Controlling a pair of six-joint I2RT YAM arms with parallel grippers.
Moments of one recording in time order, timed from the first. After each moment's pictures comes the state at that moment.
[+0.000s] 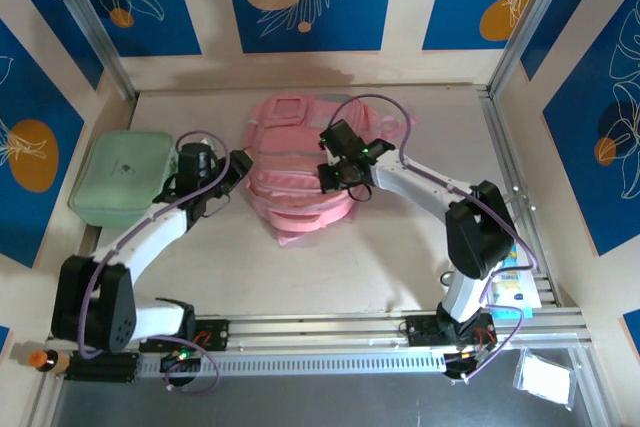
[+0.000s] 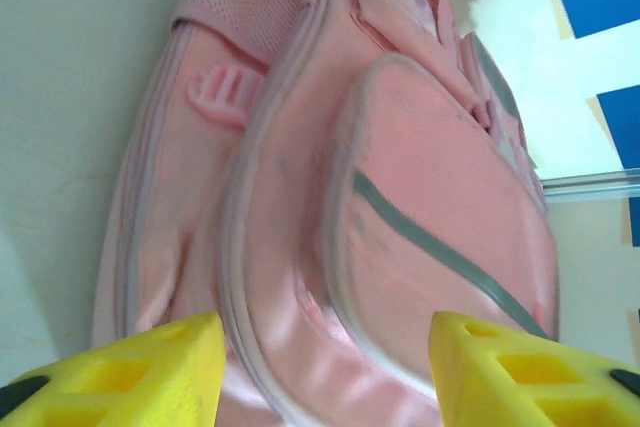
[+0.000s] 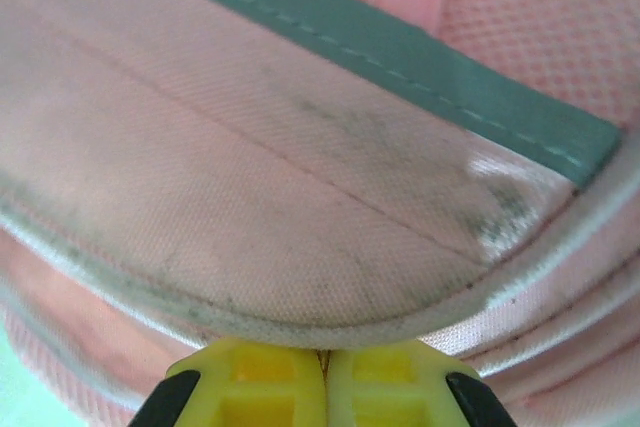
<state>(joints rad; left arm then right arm) -0.24 1.25 0.73 -0.04 0.20 -0.94 0.68 1.77 1.39 -0.67 -0.04 0.37</state>
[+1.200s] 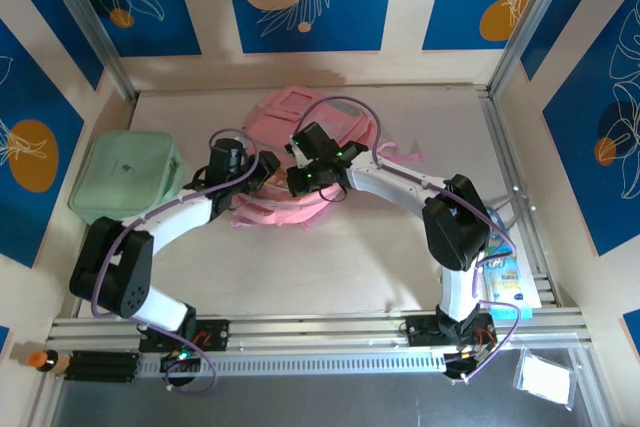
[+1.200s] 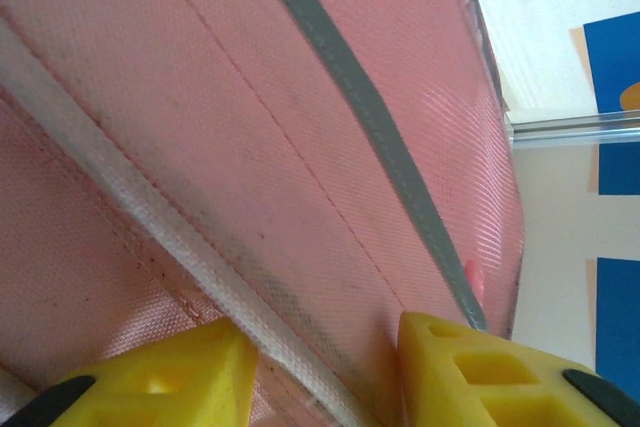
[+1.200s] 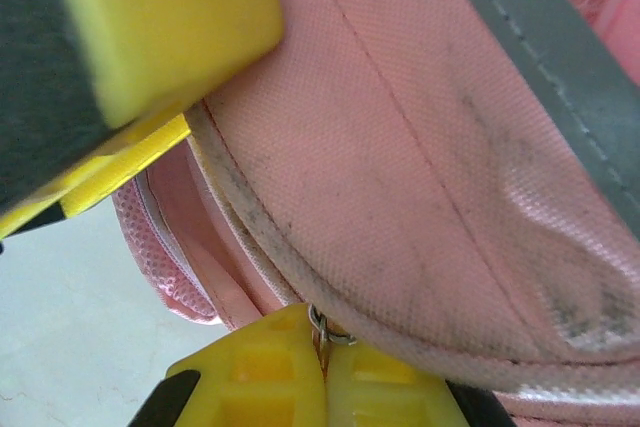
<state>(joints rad) -0.39 1.49 0.81 0.11 0.24 -1.08 0.77 1.88 1.48 -0.58 -0.18 0.39</state>
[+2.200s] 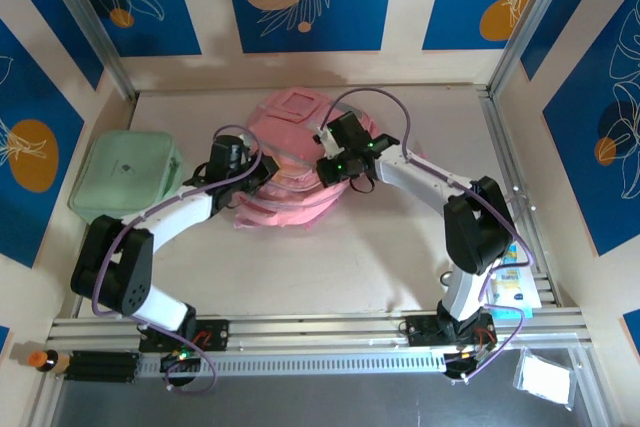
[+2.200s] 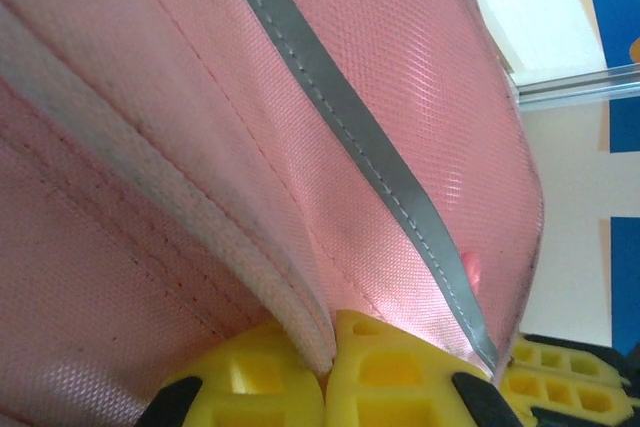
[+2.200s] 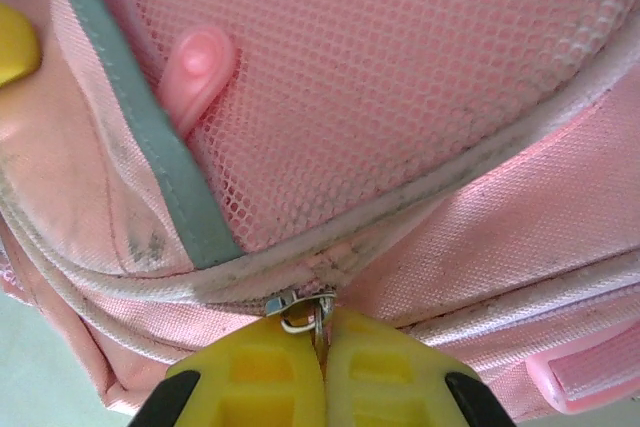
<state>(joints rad) -0.38 1.49 0.86 0.04 0.29 -0.98 0.60 1.79 1.39 -0.60 -0.18 0.16</state>
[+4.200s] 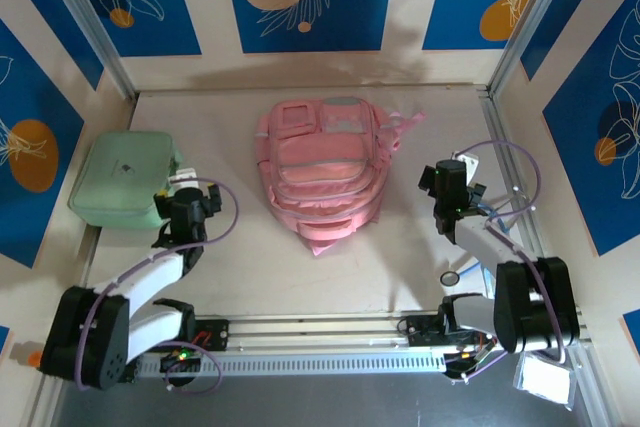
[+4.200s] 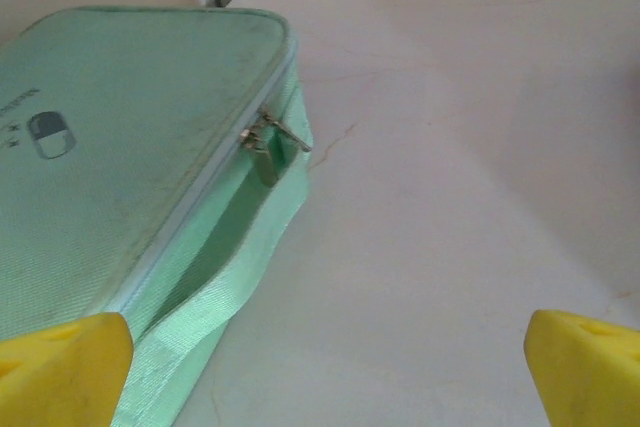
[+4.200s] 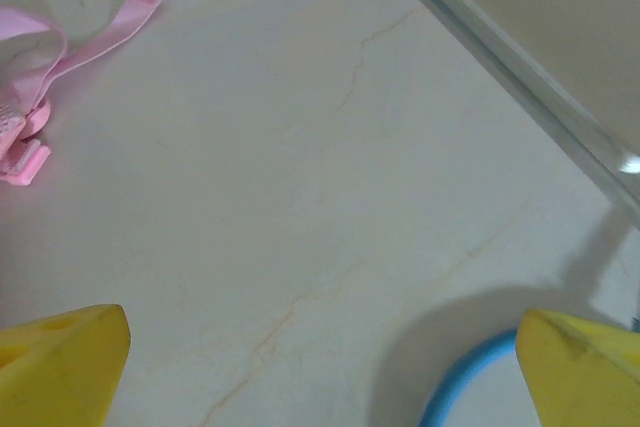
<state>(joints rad) -0.22 1.12 0.31 0.38 -0.52 -0.10 0.11 1.25 0.51 0.11 0.45 0.30</state>
